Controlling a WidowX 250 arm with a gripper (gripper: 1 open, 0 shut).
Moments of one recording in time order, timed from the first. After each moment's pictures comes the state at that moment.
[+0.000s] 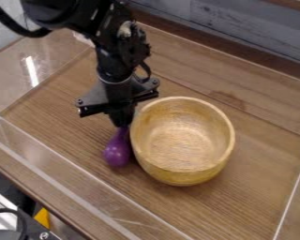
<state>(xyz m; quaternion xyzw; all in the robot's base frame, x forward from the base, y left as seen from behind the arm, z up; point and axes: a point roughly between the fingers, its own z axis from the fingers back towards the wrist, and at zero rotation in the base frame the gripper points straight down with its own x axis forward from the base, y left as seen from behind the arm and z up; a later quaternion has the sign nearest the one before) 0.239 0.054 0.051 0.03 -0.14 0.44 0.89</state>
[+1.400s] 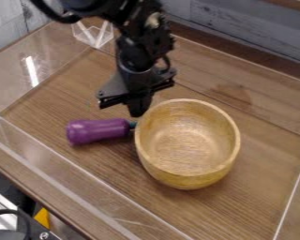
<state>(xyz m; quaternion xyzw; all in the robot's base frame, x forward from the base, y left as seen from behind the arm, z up) 0.266 0.033 0.057 0.04 -0.15 0.46 0.87</state>
